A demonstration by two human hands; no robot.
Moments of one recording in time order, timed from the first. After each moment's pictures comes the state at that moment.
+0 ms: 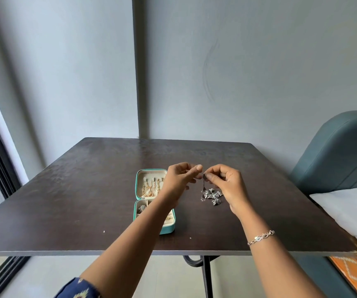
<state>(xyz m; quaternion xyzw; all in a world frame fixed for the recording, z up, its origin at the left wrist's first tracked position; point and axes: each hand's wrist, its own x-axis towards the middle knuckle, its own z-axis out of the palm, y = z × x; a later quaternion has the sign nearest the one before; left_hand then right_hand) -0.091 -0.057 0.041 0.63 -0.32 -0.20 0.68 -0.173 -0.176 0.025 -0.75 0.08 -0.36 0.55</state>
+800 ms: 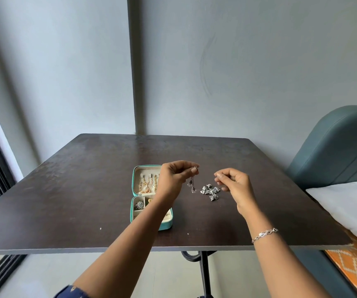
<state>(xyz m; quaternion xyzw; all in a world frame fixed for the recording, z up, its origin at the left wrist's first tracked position) -0.089 -0.058 0.030 0.60 -0.34 -0.14 0.71 -0.185 -0.203 0.002 -0.72 0.20 -0.35 0.56</state>
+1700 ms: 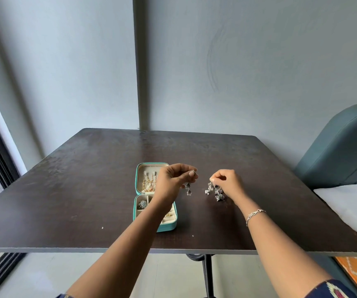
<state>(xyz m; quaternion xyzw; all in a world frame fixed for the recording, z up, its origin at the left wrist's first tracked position) -0.078 -0.048 0.015 0.60 -0.32 -0.17 0.72 -0.135 -0.231 -0.024 -0.86 0.28 -0.24 0.36</state>
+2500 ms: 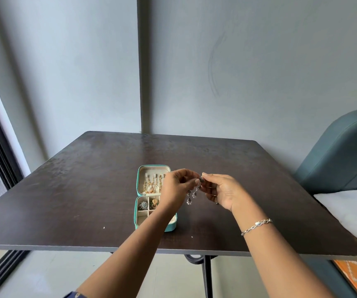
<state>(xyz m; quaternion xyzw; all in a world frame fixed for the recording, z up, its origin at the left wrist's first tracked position) -0.083 -0.058 0.006 0.66 -0.32 -0.12 0.67 -0.149 -0.178 0.017 -0.58 0.29 -0.13 0.75</state>
